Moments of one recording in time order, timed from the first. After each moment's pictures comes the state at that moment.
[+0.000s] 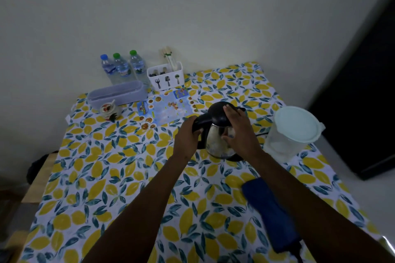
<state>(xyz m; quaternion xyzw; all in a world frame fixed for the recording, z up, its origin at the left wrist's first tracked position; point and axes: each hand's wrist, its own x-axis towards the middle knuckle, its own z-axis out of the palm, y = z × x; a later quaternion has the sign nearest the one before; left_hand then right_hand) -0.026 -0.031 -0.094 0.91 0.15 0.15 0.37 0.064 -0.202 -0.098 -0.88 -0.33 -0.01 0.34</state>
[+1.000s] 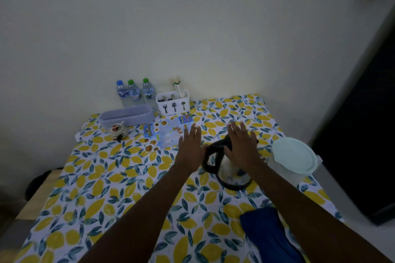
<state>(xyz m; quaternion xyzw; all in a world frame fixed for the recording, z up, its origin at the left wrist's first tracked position) -0.003 -0.029 -0.056 0.97 0.17 0.04 0.16 0.096 -0.192 -0.065 -0.93 -0.34 -0.07 0.10</state>
